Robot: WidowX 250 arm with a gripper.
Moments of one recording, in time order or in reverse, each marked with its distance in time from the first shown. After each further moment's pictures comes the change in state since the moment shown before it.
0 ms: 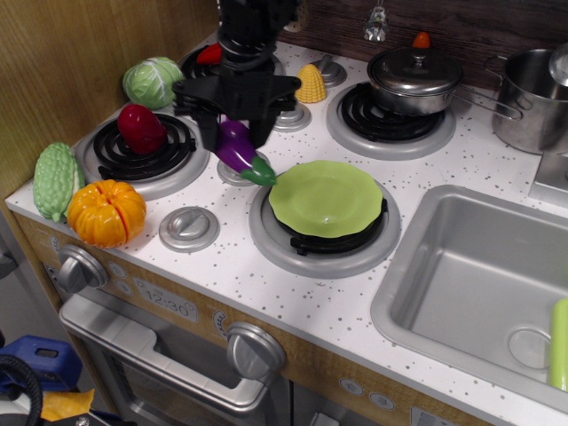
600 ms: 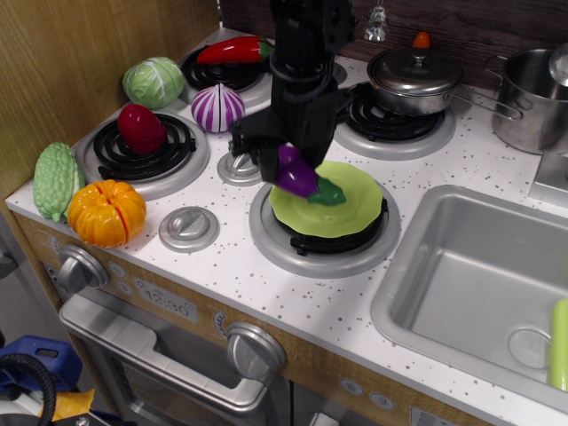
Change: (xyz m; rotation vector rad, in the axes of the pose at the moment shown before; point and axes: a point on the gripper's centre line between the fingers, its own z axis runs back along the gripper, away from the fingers) arm 0.040 0.033 0.003 0.099 -0.062 0.183
